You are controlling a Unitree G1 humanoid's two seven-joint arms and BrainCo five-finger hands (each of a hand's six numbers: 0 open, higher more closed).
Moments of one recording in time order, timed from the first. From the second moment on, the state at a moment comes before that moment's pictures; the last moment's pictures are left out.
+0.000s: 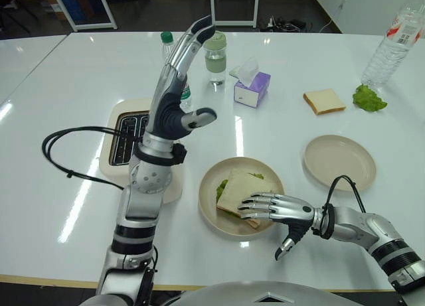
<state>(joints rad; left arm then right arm) -0.21 0.30 -0.02 -0.33 0.31 -0.37 -0.01 -0.11 -0.68 0.42 0.22 -0.79 -1.08 -0.03</state>
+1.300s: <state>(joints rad) 0.04 0.54 -0.30 0.34 0.45 -0.87 -0.37 0.04 -0.59 0.31 0.34 -0.62 -0.91 0.10</state>
